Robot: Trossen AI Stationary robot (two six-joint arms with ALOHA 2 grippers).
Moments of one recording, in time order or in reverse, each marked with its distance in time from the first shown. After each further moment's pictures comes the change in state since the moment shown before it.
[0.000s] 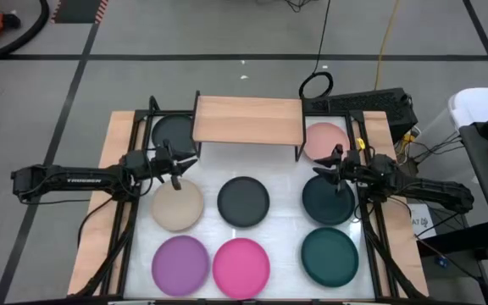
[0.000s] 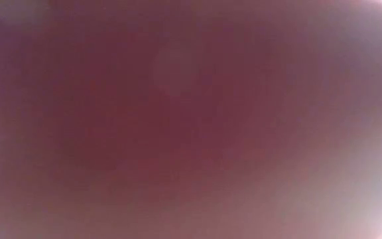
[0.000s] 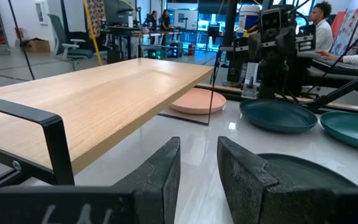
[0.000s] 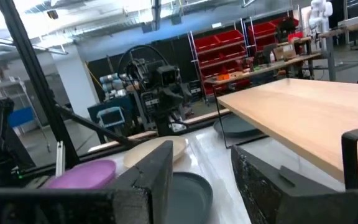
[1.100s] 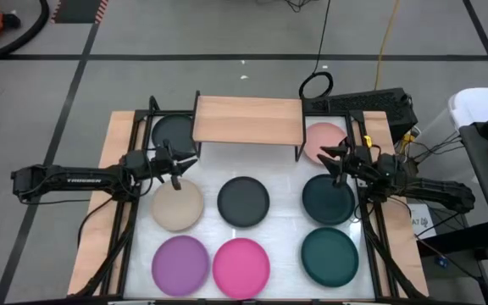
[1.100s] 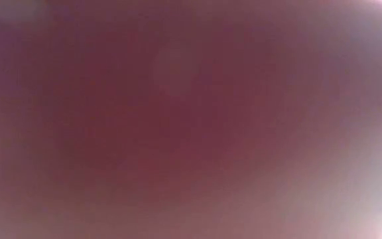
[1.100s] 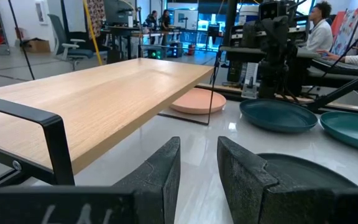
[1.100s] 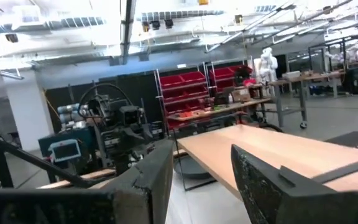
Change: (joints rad) left arm 0.000 0.000 0.000 0.000 0.000 0.000; right arm 0.000 0.023 0.000 0.161 0.186 -0.124
